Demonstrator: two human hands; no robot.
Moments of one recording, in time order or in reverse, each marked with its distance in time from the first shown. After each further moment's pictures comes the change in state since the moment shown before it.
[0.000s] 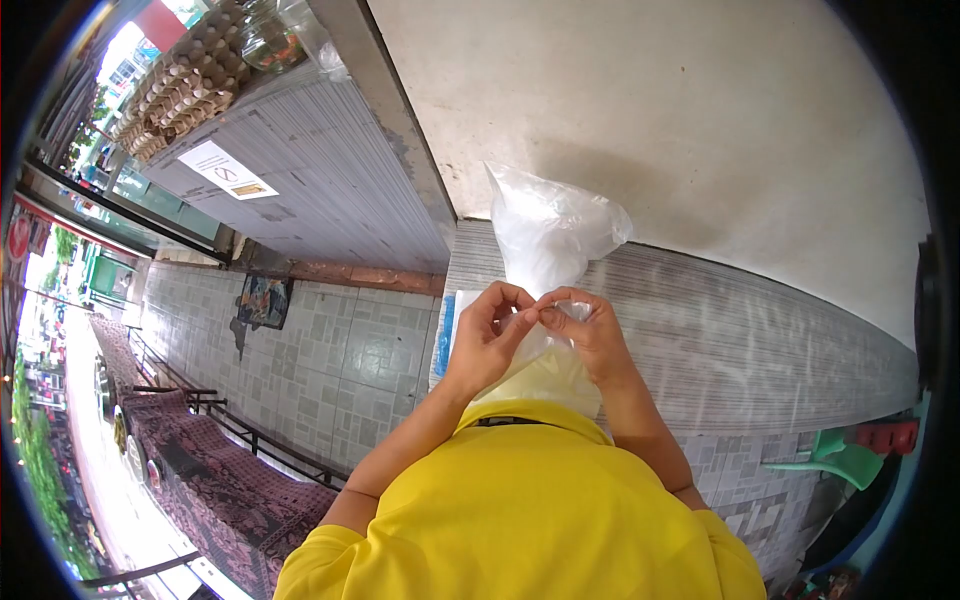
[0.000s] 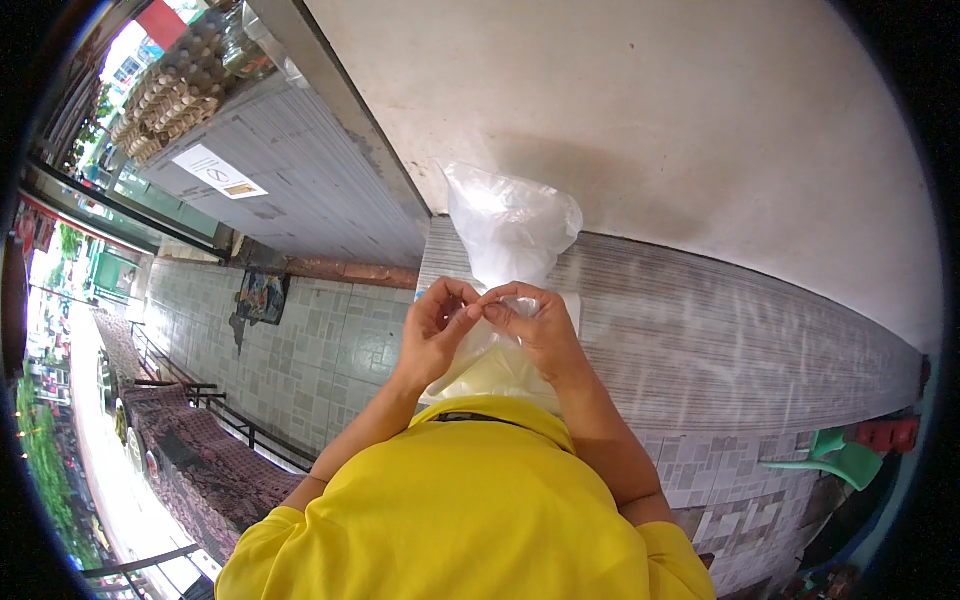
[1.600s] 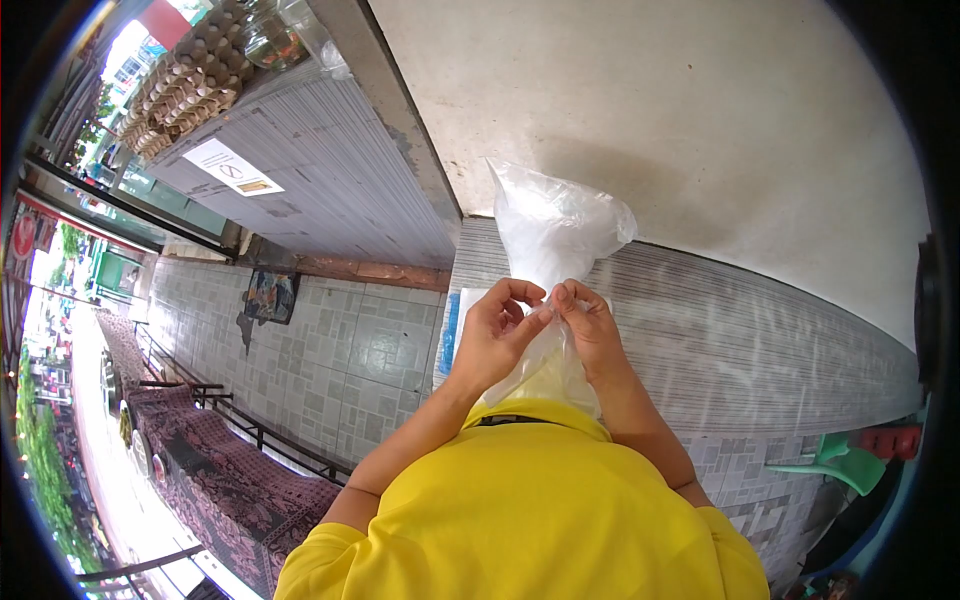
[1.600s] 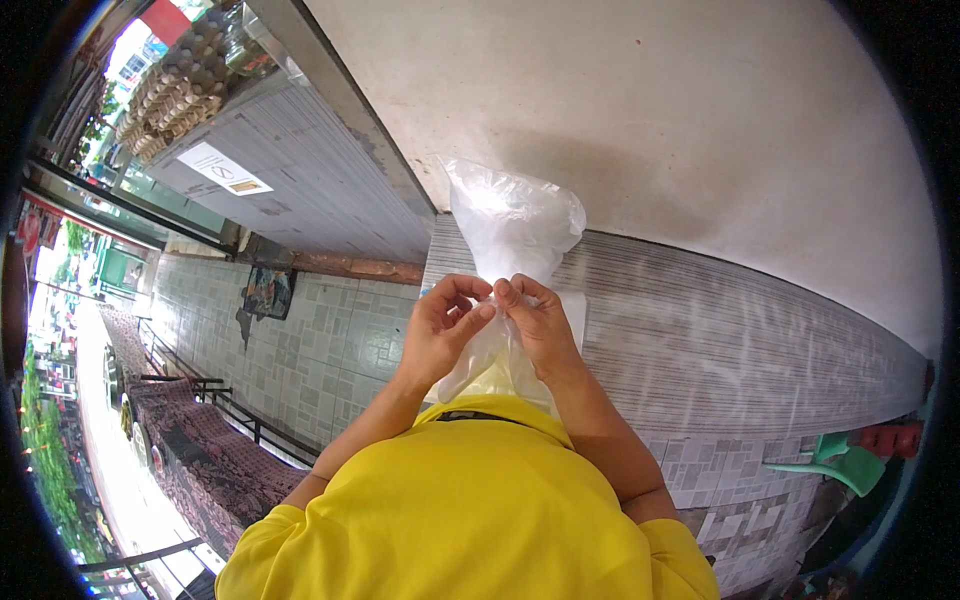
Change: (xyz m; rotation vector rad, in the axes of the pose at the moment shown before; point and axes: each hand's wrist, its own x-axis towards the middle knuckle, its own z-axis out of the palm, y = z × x) left_hand 0.004 0.015 0.008 0.077 0.048 -0.058; right_hand 0.009 0.015 0.000 0.305 -0.003 0.030
